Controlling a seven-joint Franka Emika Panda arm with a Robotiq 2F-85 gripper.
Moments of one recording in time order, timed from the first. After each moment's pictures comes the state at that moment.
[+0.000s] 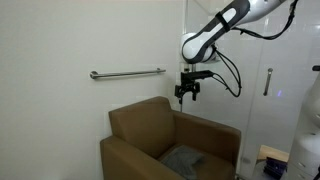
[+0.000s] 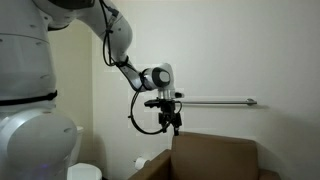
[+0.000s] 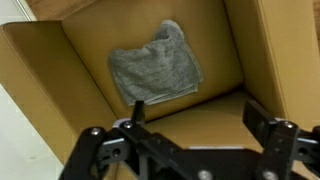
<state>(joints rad) -0.09 -0.15 -0.05 -2.40 -0.11 2.25 0.32</state>
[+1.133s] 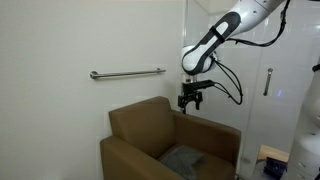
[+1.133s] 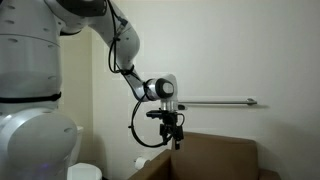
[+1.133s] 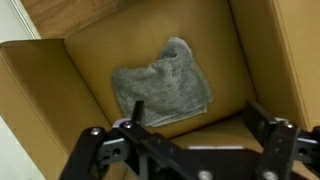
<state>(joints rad) -0.09 -0.05 -0.08 -2.43 -0.11 2.30 0.30</state>
